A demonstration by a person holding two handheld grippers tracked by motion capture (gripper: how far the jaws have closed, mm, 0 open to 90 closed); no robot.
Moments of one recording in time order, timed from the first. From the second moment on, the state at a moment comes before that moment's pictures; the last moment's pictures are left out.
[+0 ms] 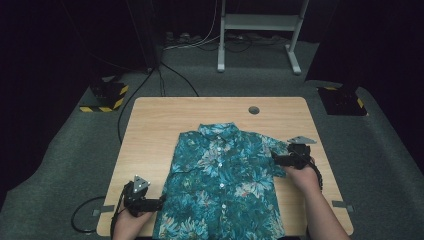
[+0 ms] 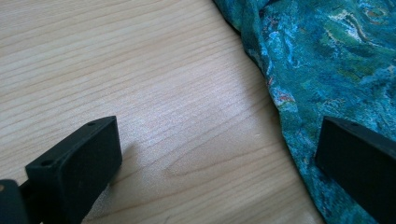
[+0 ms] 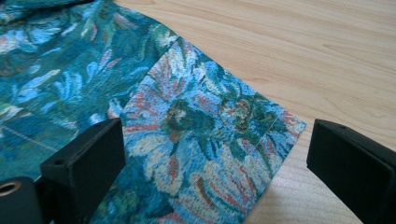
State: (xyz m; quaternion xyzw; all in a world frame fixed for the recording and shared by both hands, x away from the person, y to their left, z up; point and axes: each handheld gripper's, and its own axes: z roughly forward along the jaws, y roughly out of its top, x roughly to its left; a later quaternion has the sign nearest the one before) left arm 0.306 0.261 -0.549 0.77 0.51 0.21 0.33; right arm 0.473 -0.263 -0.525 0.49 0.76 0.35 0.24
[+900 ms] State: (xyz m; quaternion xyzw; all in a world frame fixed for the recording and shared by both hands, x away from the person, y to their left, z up) left arm 0.305 0.261 -0.549 0.77 0.51 0.21 0.33; right arm 0.501 -0.279 -0.538 0.54 0.73 0.35 0.23
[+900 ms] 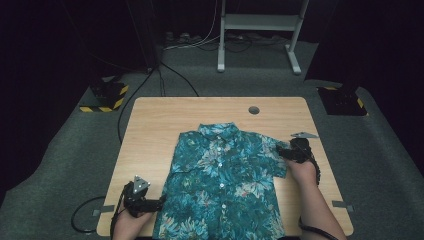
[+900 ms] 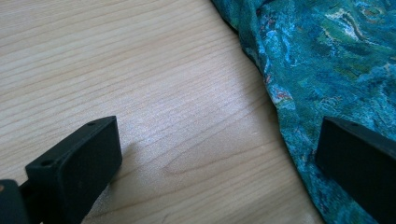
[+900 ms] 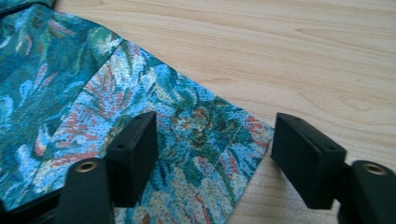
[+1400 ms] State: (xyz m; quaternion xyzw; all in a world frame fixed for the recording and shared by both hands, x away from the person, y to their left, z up) left arm 0.304 0.261 -0.549 0.77 0.50 0.21 0.33; right arm 0.502 -0.286 -0.539 0.54 0.73 0.34 0.25
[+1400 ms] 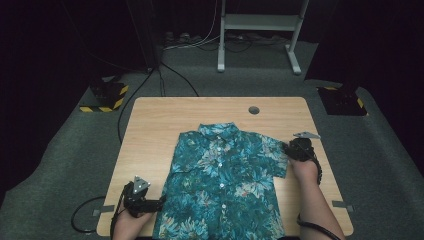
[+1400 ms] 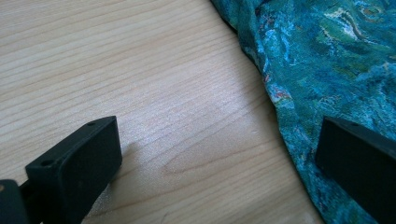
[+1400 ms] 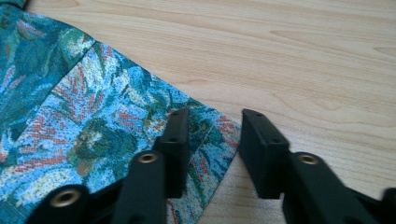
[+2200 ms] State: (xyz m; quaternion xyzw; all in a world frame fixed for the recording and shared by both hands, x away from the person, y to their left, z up) left arm 0.304 0.260 -0.549 0.77 0.50 0.21 0.33; right arm 0.493 -0.272 -0.523 0.52 0.72 0.37 0.27
